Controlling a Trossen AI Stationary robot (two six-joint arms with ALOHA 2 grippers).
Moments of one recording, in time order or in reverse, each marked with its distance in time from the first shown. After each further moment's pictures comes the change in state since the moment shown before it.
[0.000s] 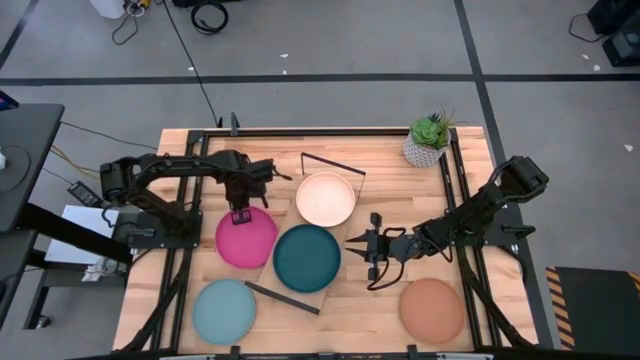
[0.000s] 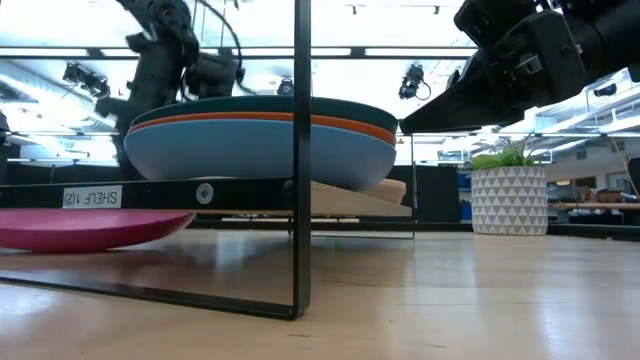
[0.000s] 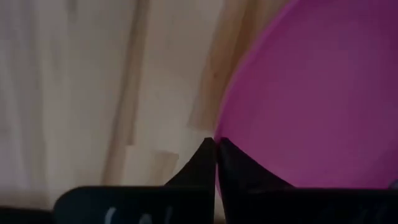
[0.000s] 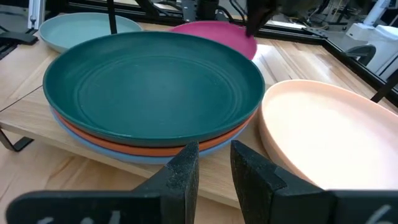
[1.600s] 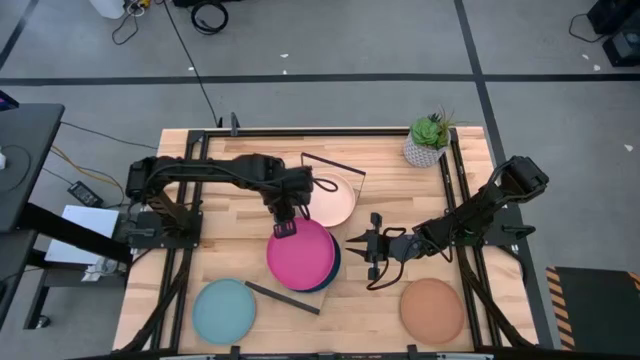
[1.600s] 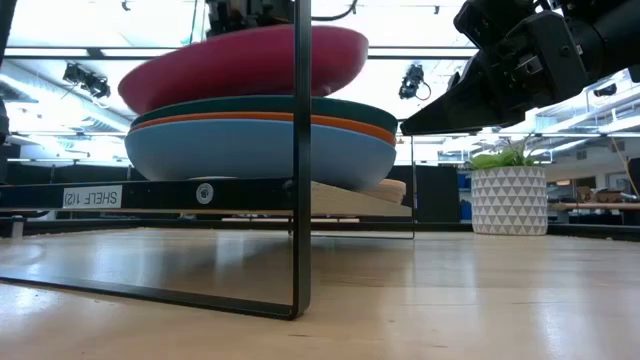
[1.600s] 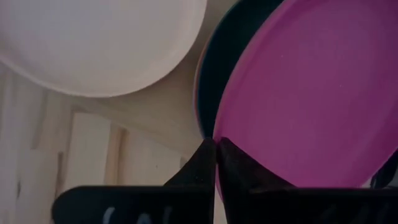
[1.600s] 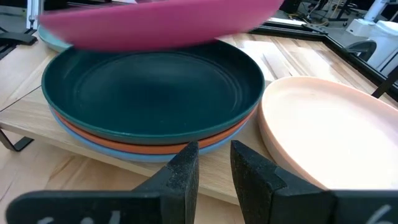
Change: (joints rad) left arm -0.292 0.205 0.580 0.002 0.141 -0.266; right arm 0.000 0.000 0.000 -0.008 0.001 0.018
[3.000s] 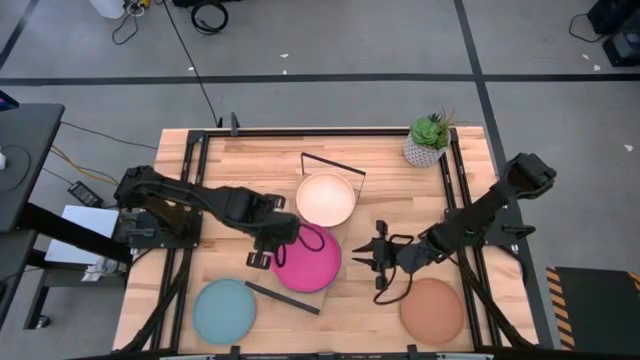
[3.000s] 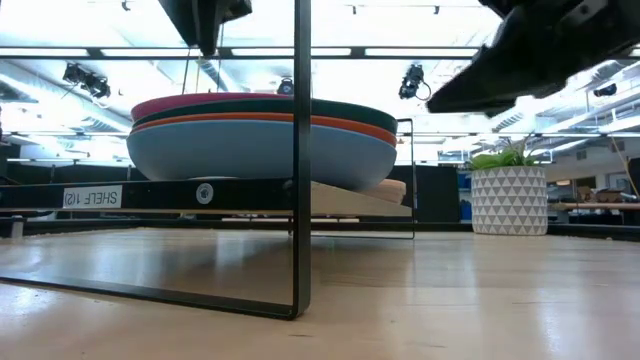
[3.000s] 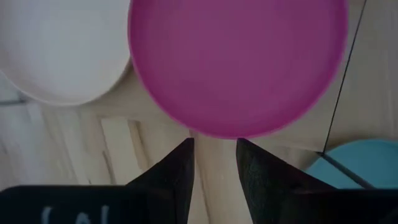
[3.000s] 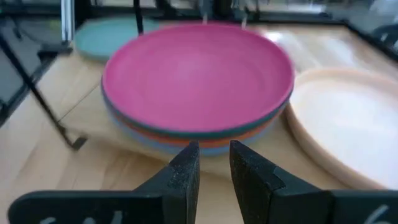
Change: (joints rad) left arm -0.320 -0.047 0.098 -0.184 -0.288 0.126; right arm 0.099 -0.076 0.053 -0.203 0.028 0.154
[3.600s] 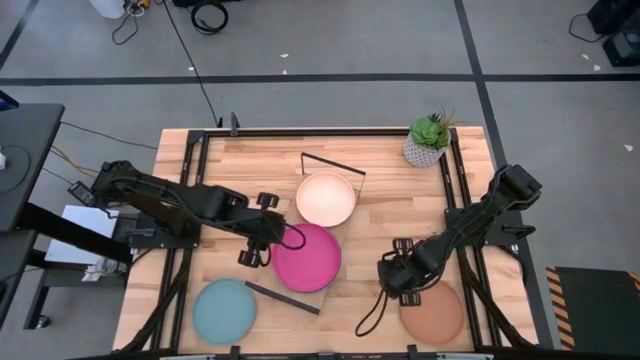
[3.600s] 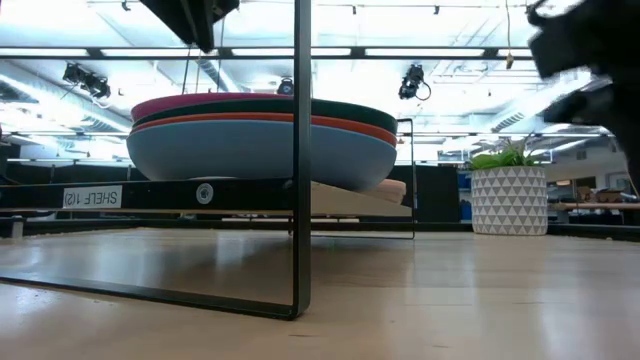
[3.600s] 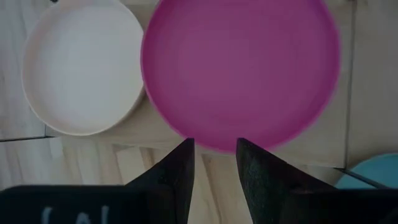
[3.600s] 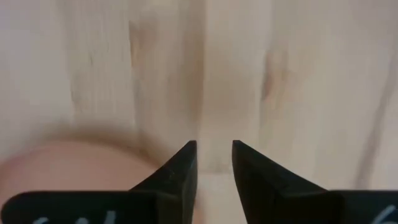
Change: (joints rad) left arm -0.025 -0.209 -0.259 0.265 -0.052 0.091; right arm 0.068 0.180 0.449 -1.260 -0.565 0.382
